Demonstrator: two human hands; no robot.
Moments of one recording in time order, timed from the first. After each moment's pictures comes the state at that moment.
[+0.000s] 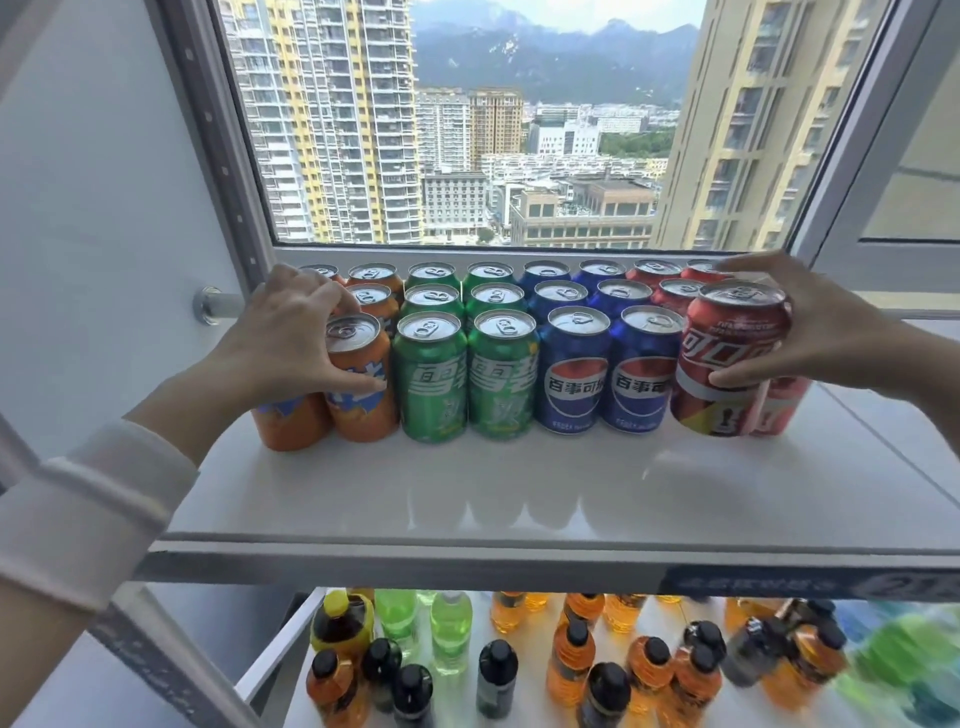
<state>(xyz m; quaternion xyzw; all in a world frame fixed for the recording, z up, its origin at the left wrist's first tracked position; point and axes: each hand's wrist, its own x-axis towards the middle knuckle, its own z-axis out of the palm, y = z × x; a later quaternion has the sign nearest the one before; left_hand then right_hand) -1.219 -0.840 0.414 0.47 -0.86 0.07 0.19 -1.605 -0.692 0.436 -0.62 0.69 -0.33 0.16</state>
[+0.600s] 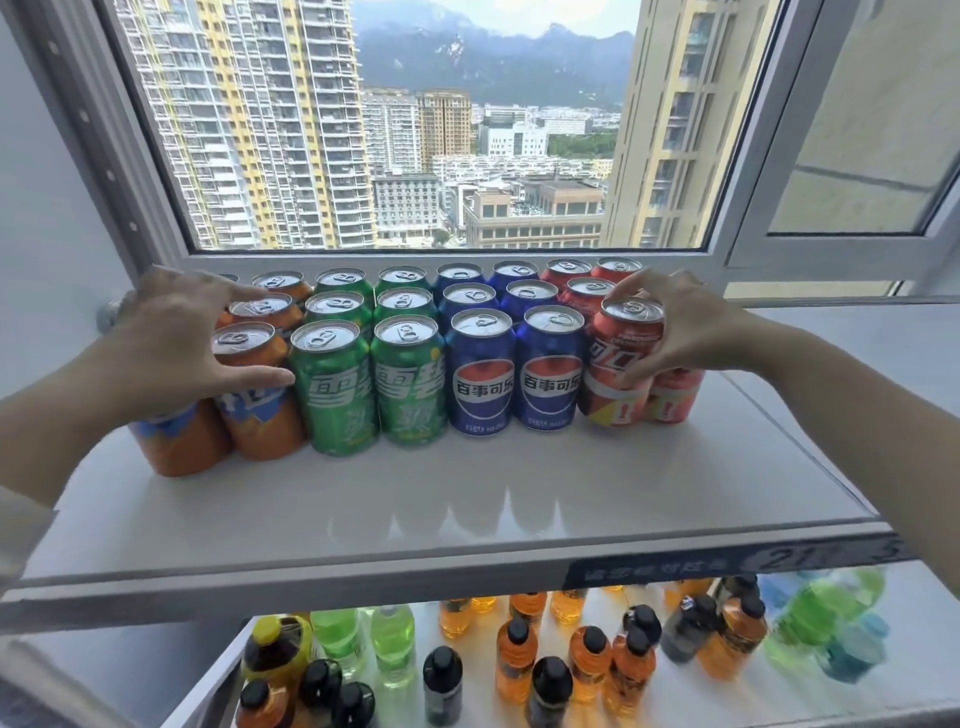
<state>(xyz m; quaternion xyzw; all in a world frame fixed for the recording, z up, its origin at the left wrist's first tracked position) -1.230 -0.845 0.421 0.48 -0.85 0.09 0.18 -1.641 -0.713 0.424 -0.64 0.74 -0.20 0.07</state>
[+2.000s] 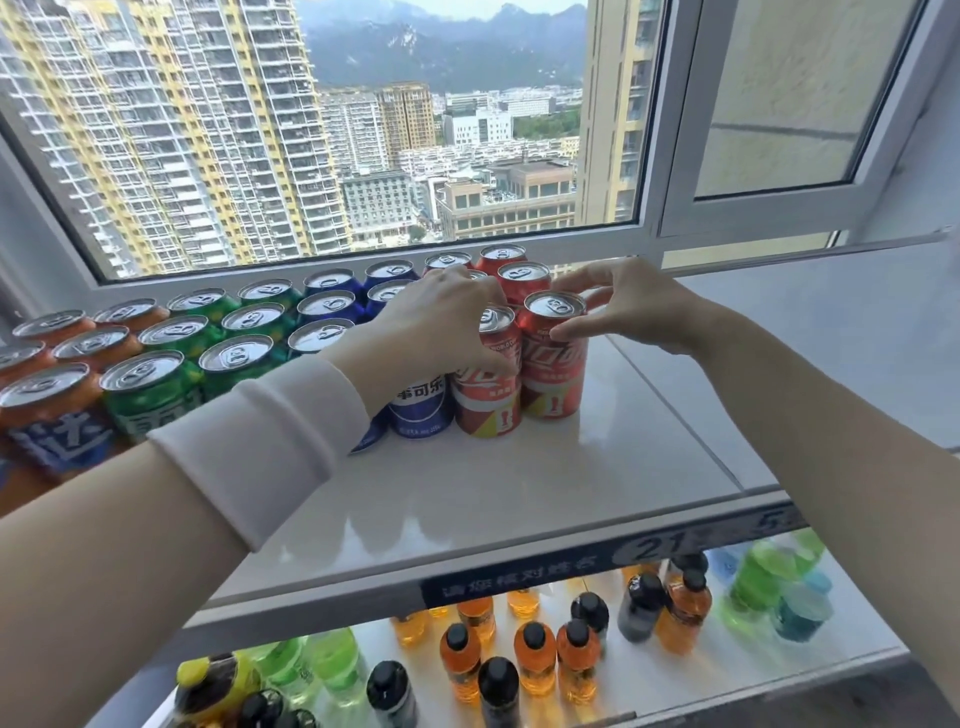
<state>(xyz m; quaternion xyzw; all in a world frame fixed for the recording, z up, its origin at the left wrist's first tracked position) -1.523 -0.757 0.434 0.32 -0.94 0.04 0.09 -1.714 -0.685 0.414 -0.59 0.67 -0.39 0.20</state>
